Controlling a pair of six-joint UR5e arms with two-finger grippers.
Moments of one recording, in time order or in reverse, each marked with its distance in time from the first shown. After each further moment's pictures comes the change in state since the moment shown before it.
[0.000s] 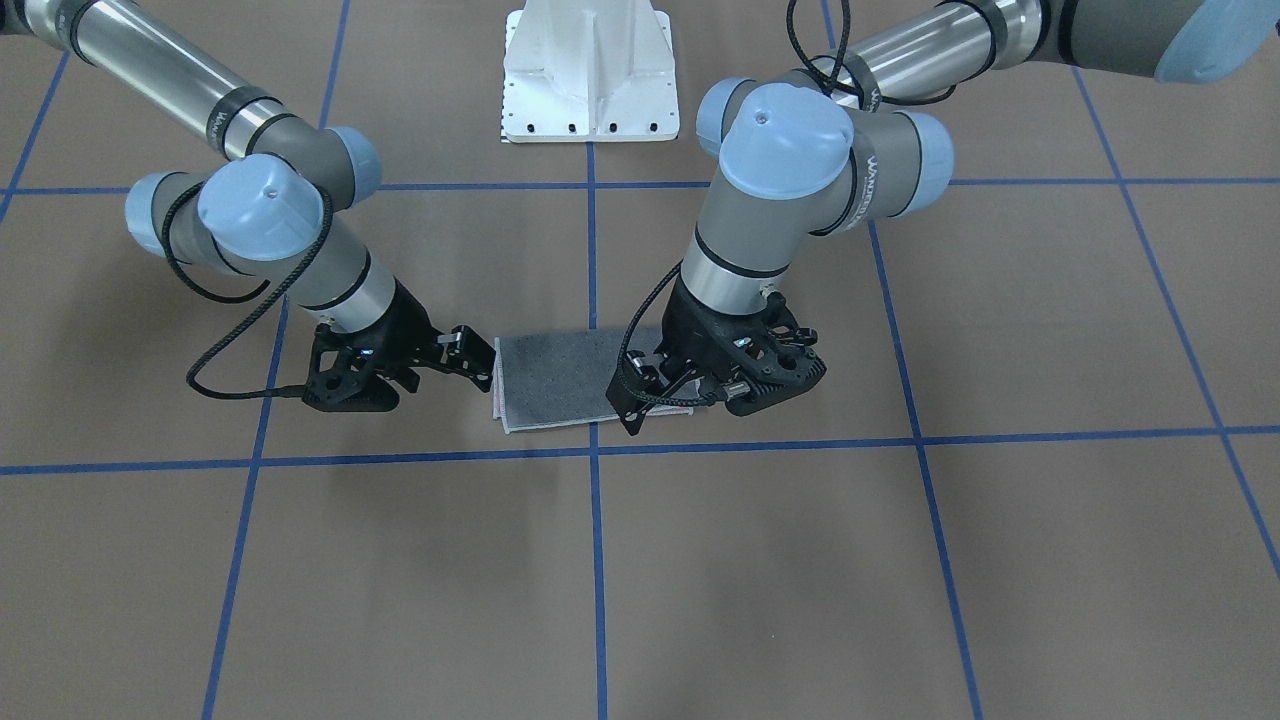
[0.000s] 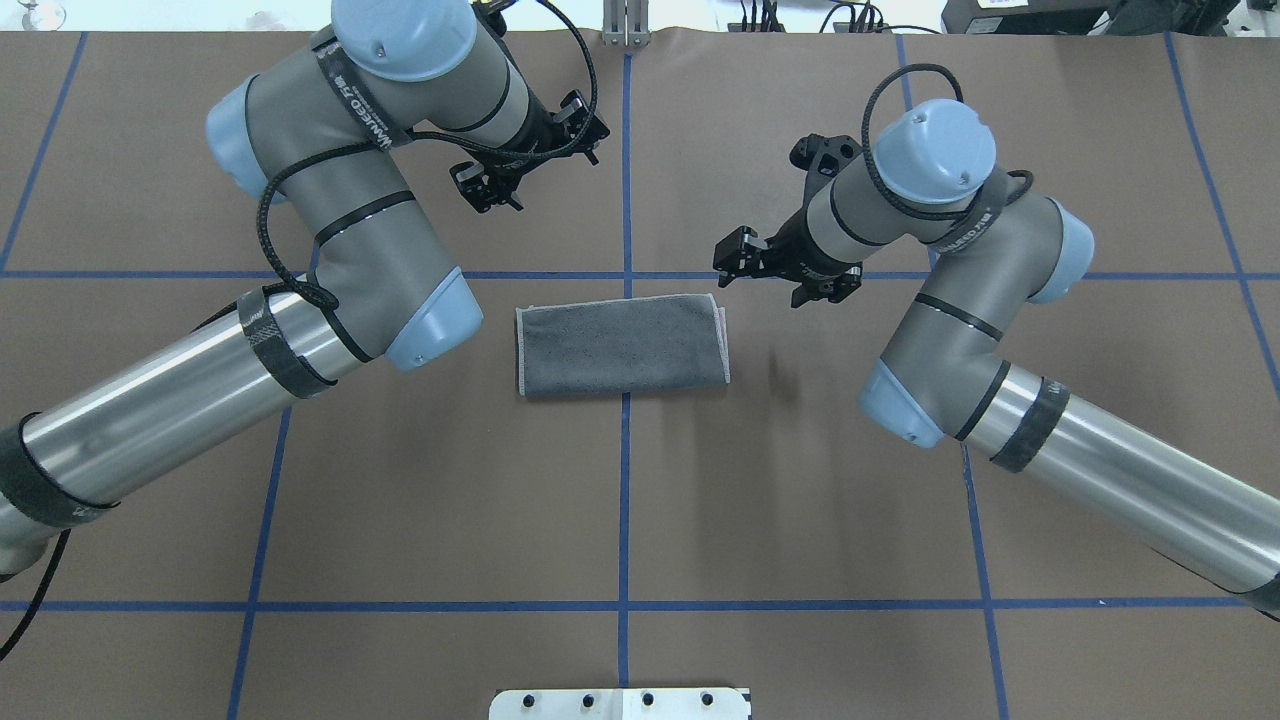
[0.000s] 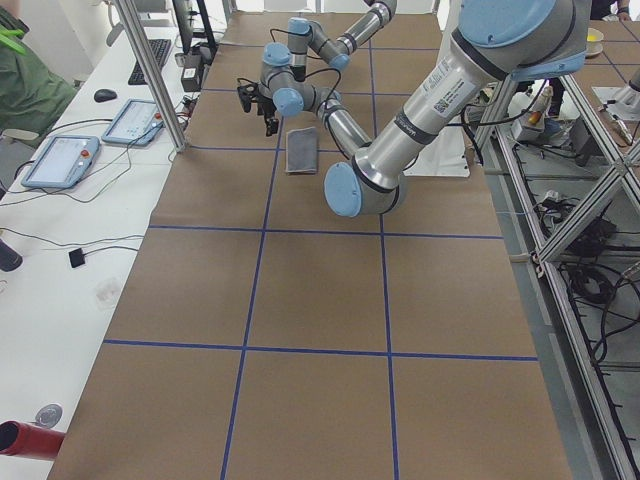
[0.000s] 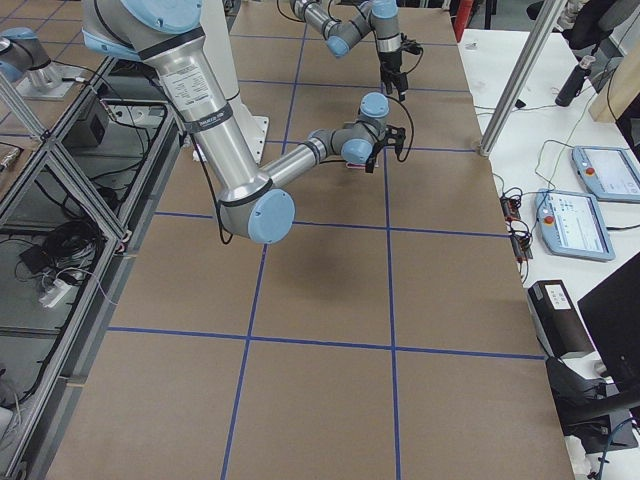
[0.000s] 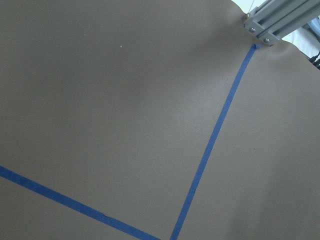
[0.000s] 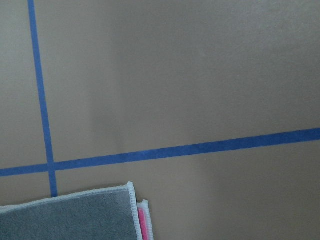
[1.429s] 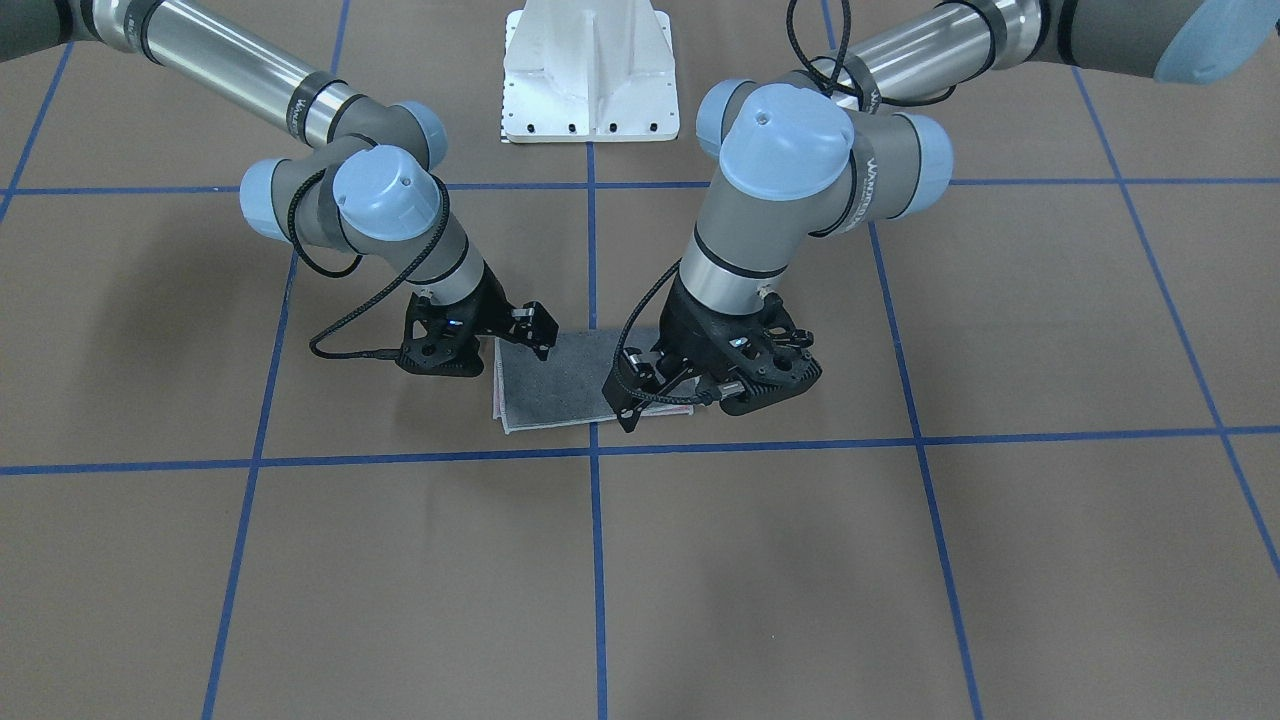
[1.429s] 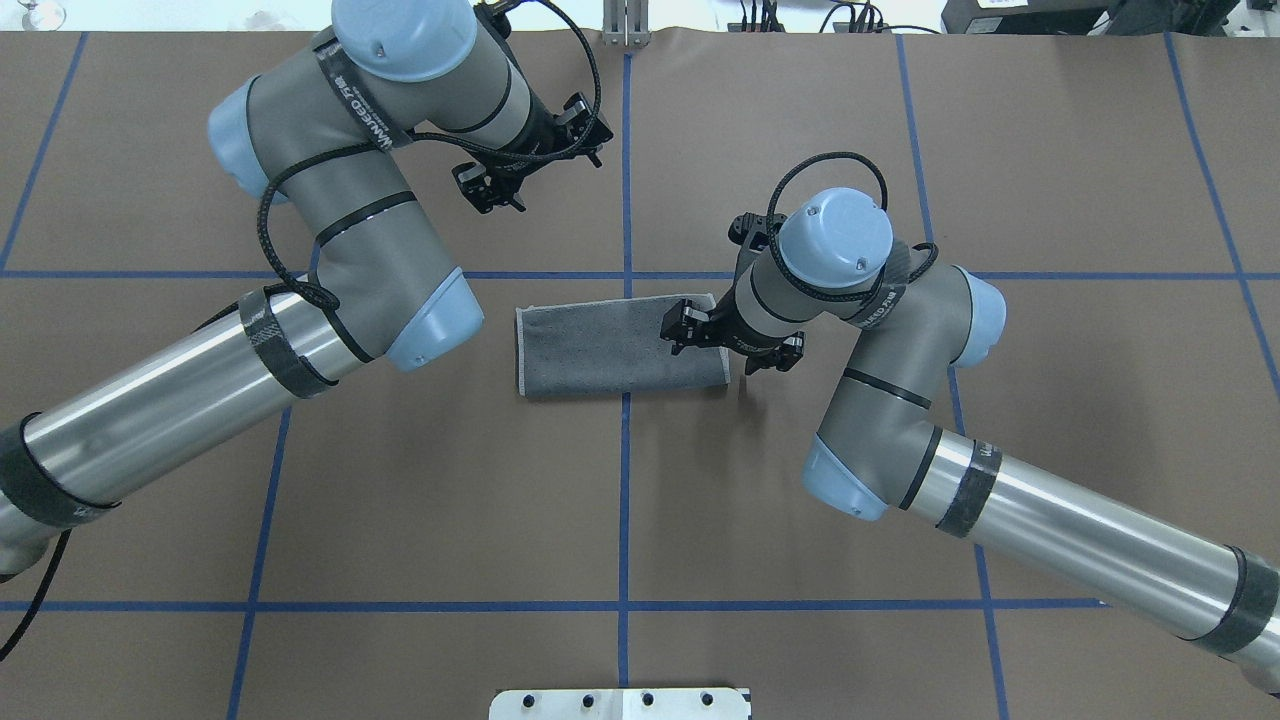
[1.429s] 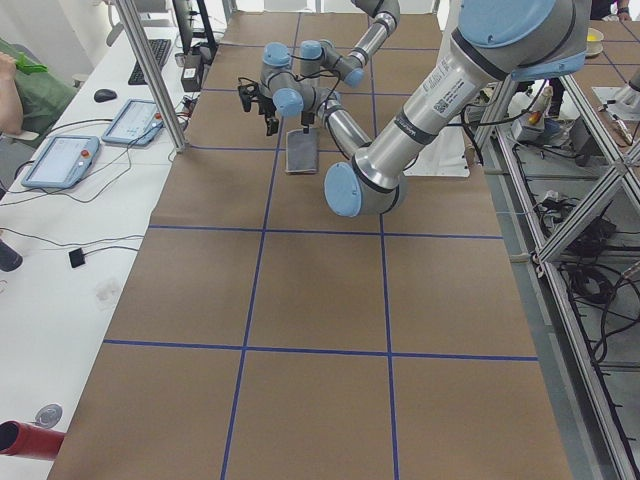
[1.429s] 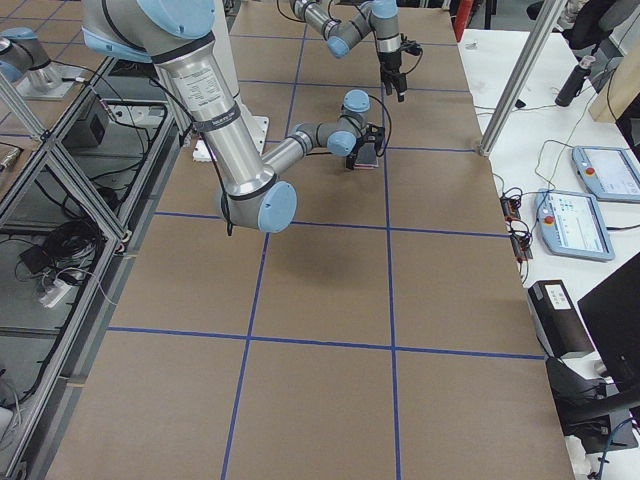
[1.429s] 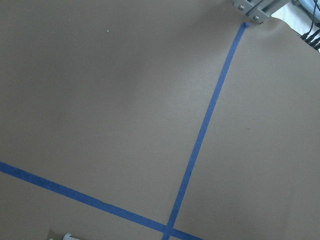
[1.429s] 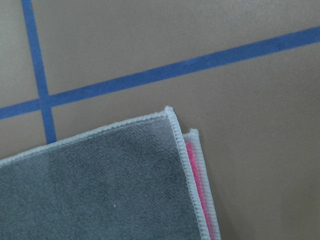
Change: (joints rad) left arm -0.001 -0.001 0.005 -0.012 -0.008 0.013; right arm -0.124 0.026 -0.017 -0.041 -0.060 0.091
